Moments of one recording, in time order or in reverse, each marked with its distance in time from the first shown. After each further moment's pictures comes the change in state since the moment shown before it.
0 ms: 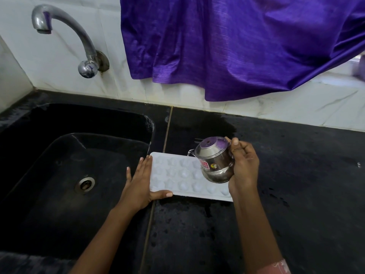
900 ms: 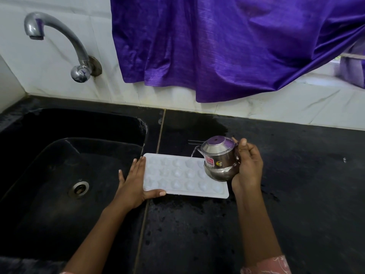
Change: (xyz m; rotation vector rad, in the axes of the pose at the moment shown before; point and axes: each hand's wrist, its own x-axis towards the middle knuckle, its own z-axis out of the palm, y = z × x) left_hand 0.001 0.000 0.000 -0.015 -0.016 -0.025; right_hand 0.007 -0.009 -0.027 0.096 0.067 -0.002
